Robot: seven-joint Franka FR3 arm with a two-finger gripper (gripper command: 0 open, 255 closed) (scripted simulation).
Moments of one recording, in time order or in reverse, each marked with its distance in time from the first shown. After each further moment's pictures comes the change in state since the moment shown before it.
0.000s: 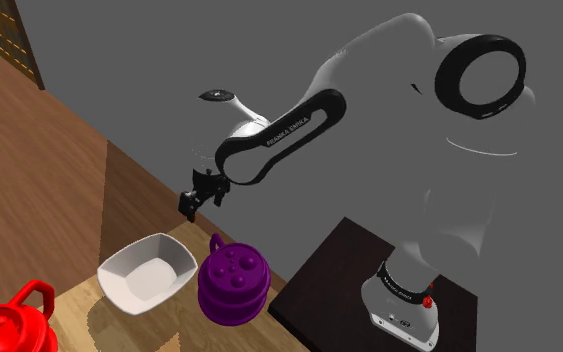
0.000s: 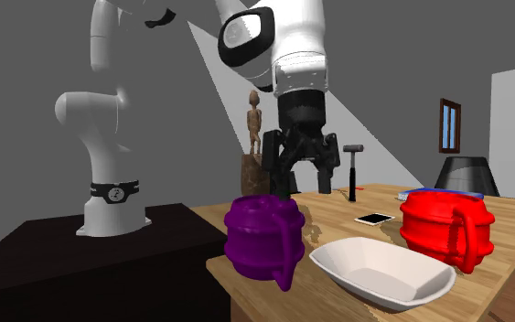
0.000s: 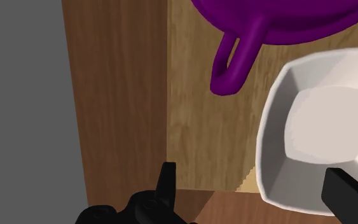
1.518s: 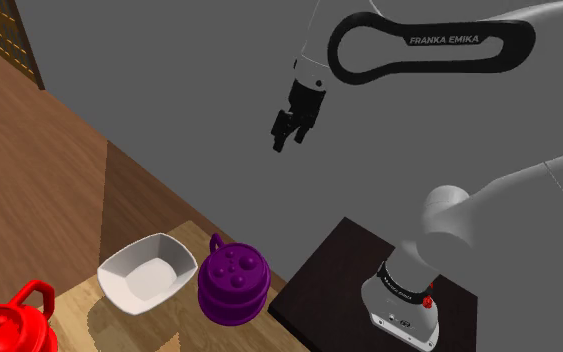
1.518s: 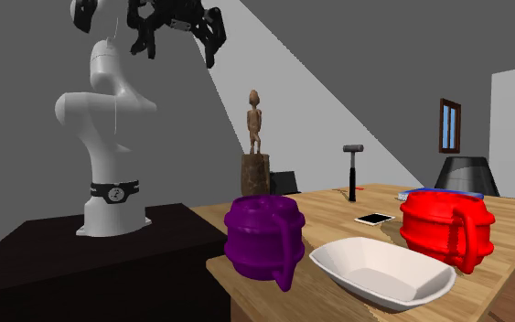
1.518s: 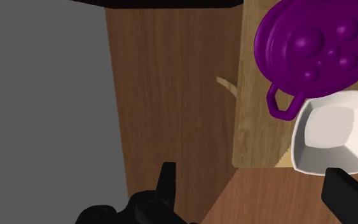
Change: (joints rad) arm -0.074 -0.791 -0.199 -0.235 0.231 -0.489 -0.366
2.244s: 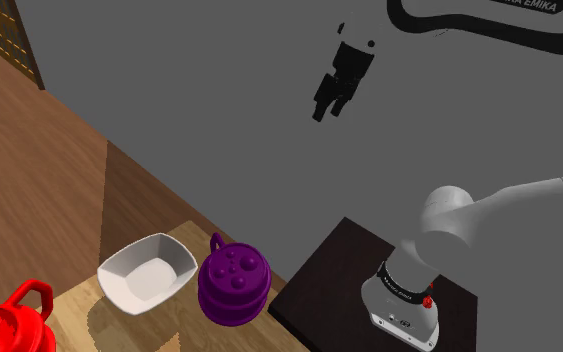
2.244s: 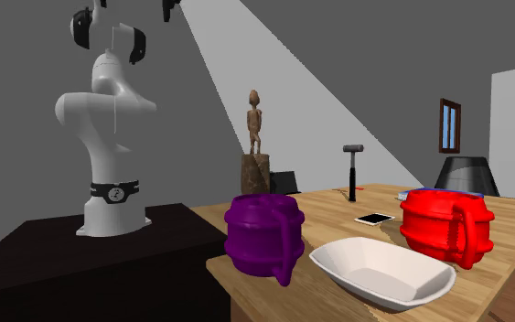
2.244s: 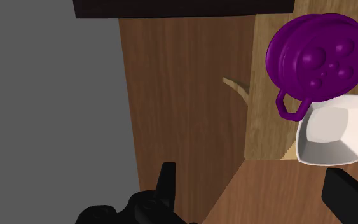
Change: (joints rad) arm -0.033 -0.177 -0.111 0.095 -0.039 -0.259 -0.087
